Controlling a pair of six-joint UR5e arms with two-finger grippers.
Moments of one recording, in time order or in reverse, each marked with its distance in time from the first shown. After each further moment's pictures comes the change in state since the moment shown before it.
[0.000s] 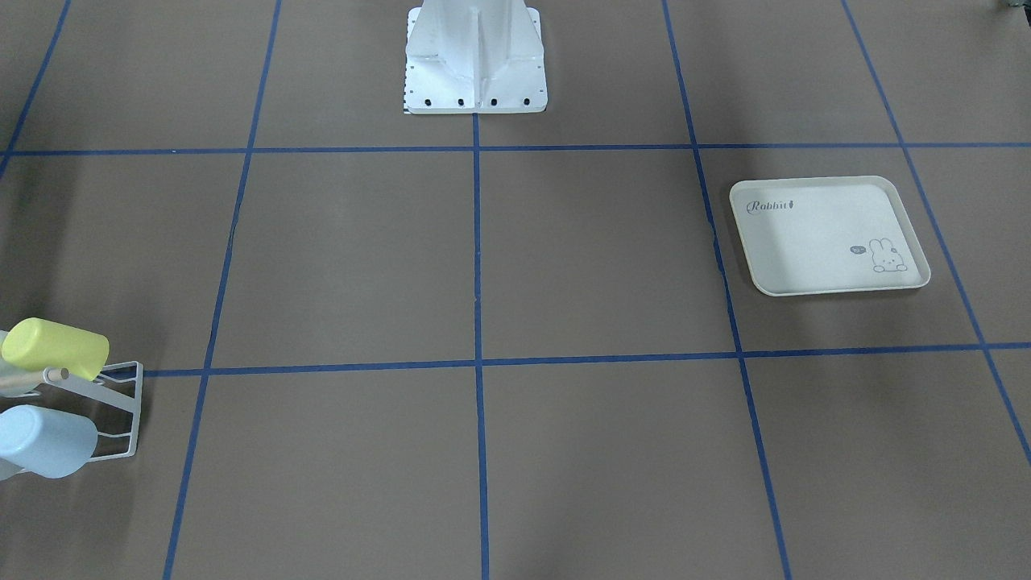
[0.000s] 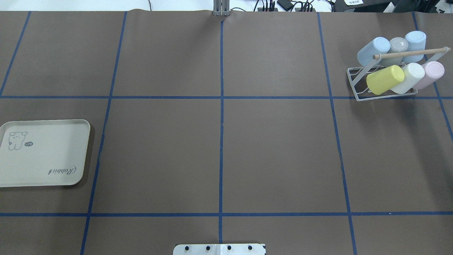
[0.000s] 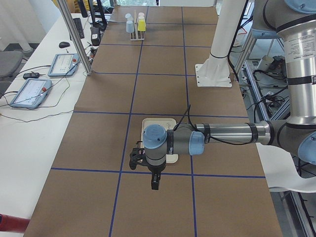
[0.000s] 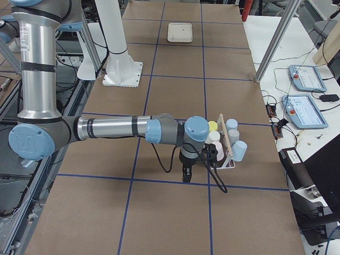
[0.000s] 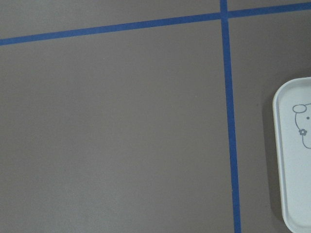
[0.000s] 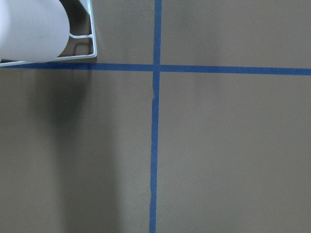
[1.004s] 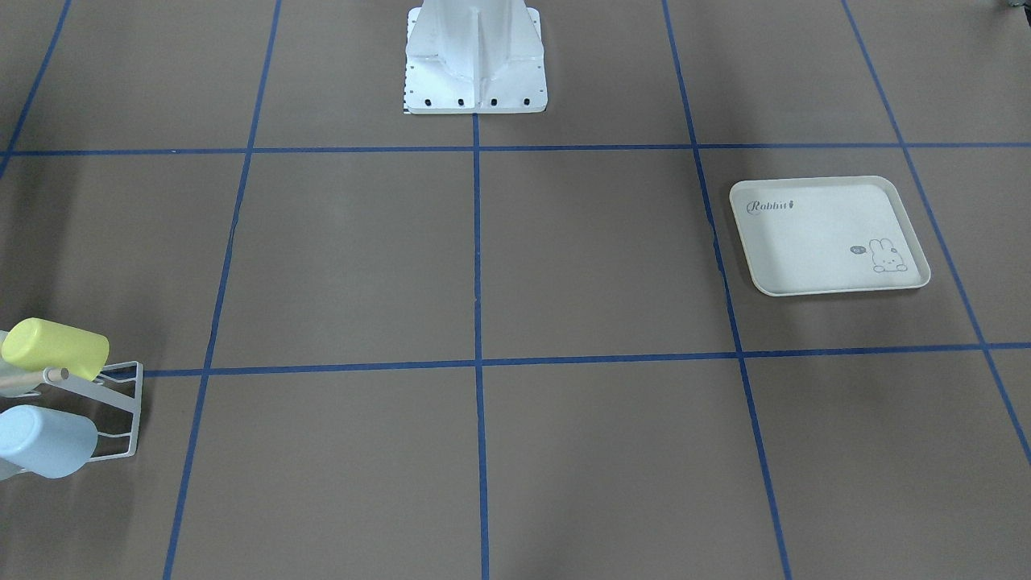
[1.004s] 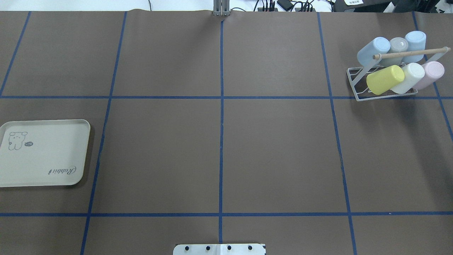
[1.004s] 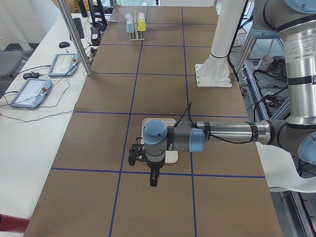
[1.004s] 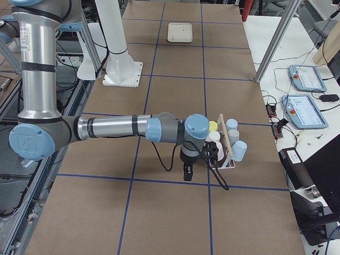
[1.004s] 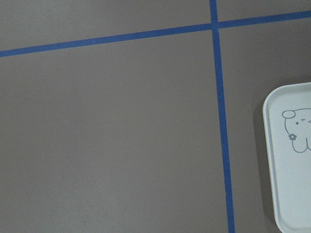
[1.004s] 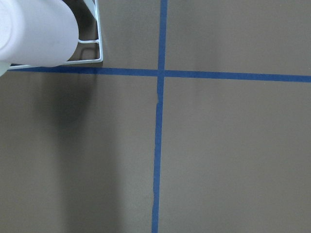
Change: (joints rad) left arm -0.002 0.003 -0.026 0.000 0.000 -0.003; right arm 0.000 0.003 0.012 0.003 0.000 -0.003
